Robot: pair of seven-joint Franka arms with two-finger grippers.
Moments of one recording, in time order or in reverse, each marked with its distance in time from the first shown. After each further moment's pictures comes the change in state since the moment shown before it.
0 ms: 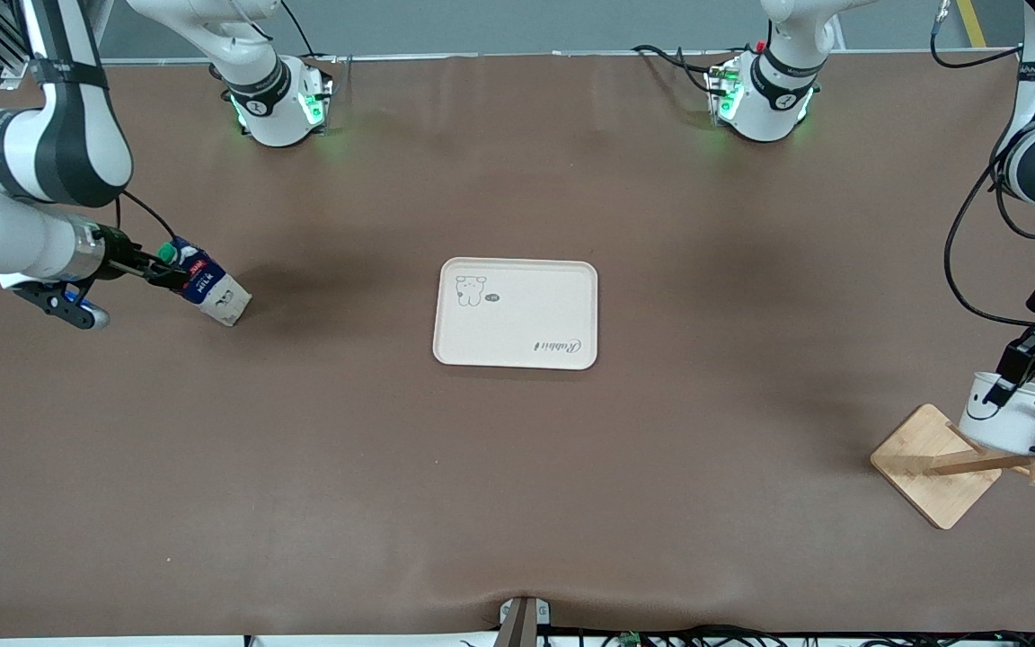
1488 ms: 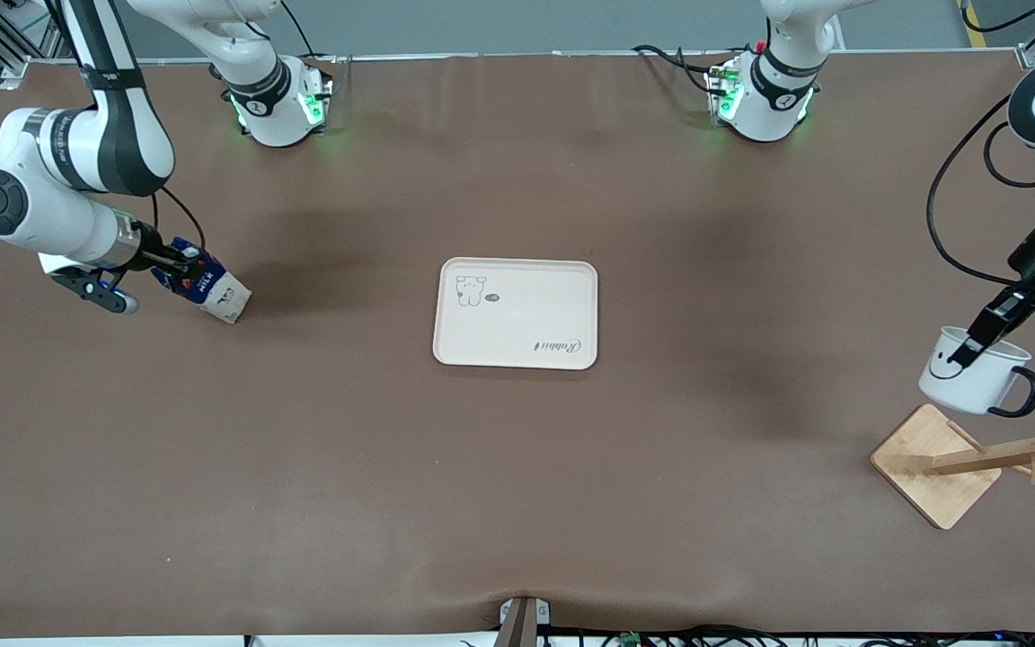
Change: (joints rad) left arm 0.001 -0.169 -0.083 -0.016 0.358 -0.231 -0.557; right arm -0.005 -0.050 -0.004 -0.218 -0.016 0.200 0.001
